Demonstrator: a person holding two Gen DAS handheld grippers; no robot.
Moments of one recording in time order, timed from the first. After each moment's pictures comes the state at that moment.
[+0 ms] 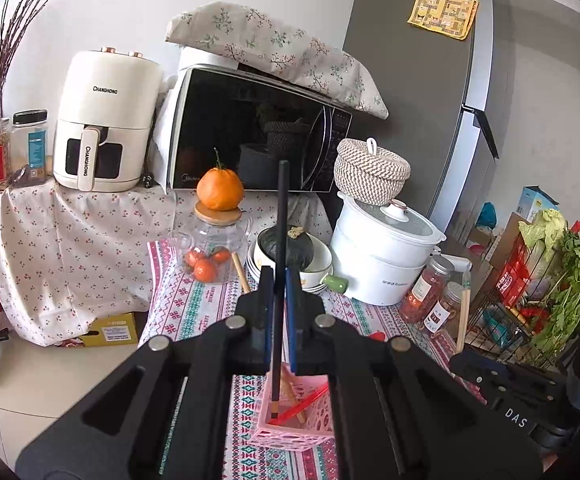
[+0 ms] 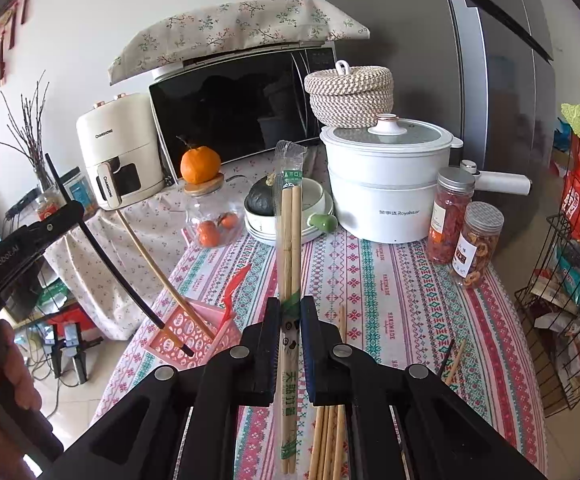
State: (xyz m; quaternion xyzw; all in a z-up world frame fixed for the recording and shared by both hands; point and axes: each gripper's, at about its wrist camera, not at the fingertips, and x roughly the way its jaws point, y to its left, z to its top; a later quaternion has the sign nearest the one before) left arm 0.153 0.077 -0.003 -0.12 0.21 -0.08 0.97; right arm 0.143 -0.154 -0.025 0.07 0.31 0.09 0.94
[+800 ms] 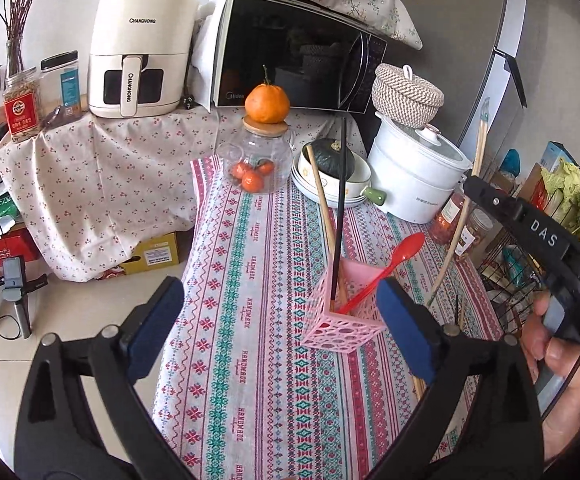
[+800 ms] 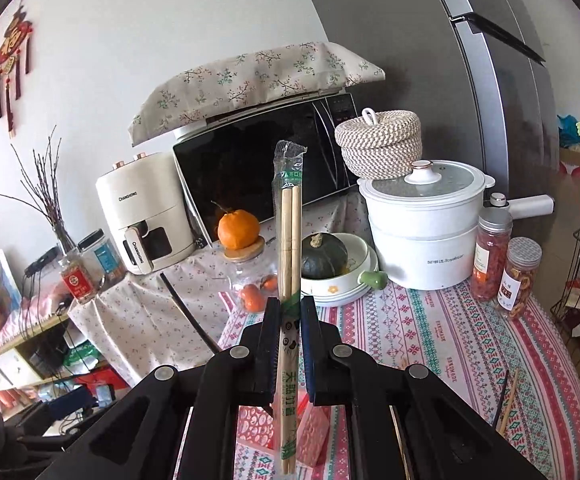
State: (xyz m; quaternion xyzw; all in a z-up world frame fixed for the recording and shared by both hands) left arm 0.123 0.115 -0.021 -0.09 0.36 -0.05 0.93; right arm 0.159 -0.105 0.013 0.13 0.23 0.10 0.96
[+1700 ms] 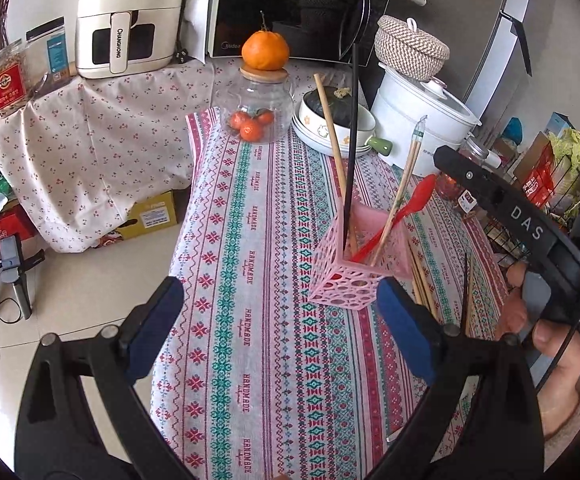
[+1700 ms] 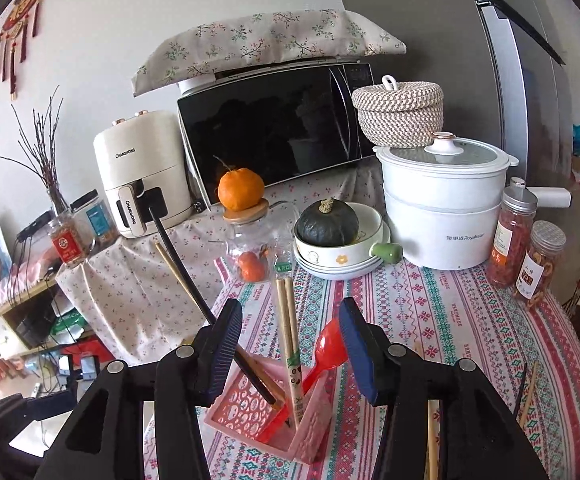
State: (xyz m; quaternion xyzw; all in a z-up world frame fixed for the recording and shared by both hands) left arm 0.125 0.111 -0.047 -0.08 0.42 -0.07 0.90; right arm 0.175 -0.087 -0.026 0.09 0.27 0.11 0.95
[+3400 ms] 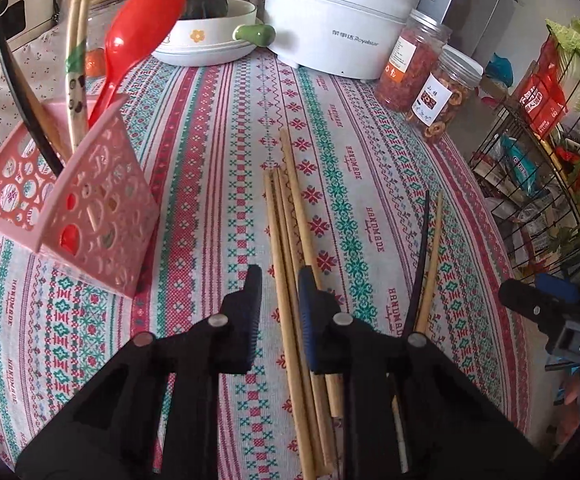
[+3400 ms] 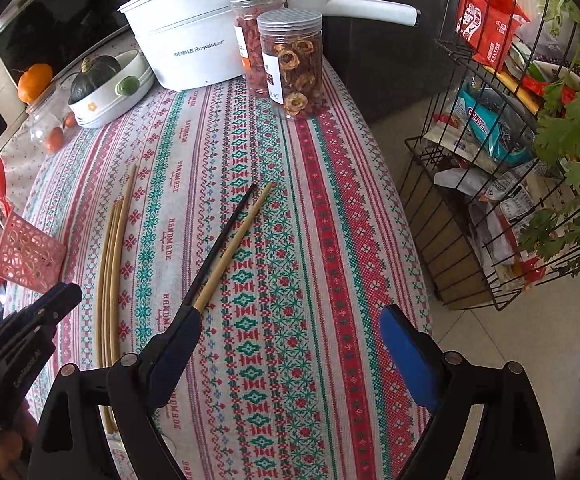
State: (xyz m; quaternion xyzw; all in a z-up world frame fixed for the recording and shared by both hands) left arm 0.174 -0.100 -0.139 -0.04 0.49 -0.10 0.86; right arm 0.146 -0.322 -0.123 0.08 0.55 -0.05 0.83
